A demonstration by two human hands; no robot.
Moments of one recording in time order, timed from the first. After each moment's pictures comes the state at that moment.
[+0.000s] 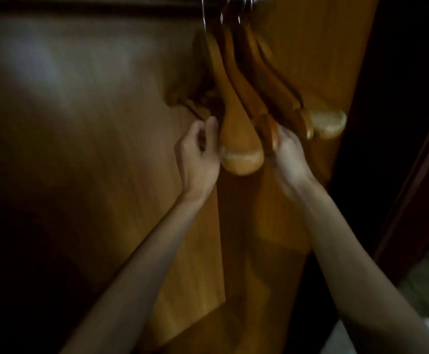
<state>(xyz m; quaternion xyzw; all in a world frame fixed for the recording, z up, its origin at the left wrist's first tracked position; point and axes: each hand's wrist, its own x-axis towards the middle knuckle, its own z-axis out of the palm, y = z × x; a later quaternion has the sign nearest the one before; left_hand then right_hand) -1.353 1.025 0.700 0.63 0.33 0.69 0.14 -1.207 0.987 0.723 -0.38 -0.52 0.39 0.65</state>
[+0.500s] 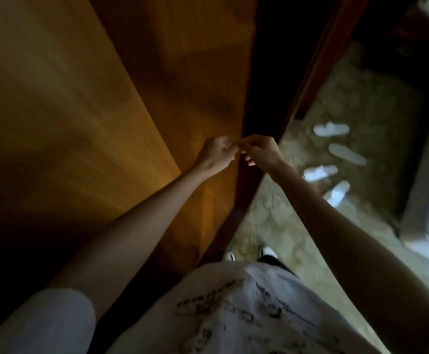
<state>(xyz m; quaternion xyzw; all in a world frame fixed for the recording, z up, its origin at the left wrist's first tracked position) -1.276 0.981 0.367 0.79 0.40 0.10 0.46 -1.152 0.883 0.384 -0.77 -0.32 0.38 0.40</state>
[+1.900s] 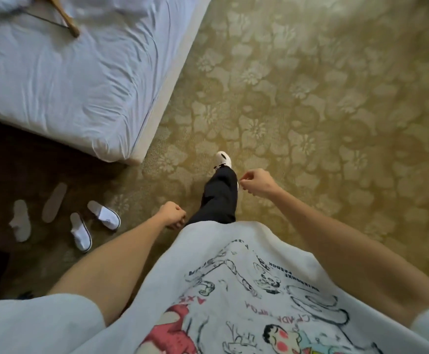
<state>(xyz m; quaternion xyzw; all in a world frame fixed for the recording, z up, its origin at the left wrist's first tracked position) -0.899 0.286 0.146 0.83 -0.07 -0.55 0.09 -1.059 0.037 0.184 -0.73 0.44 0.20 0.49</state>
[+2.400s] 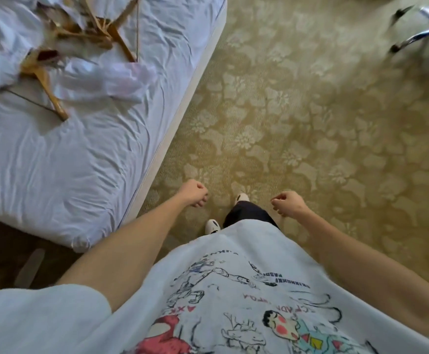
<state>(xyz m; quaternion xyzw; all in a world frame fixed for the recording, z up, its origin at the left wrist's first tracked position) -0.632 -0.120 0.197 0.80 -0.14 -0.55 0.21 -0.877 -0.311 0.196 -0.69 0.55 0.21 0.42</state>
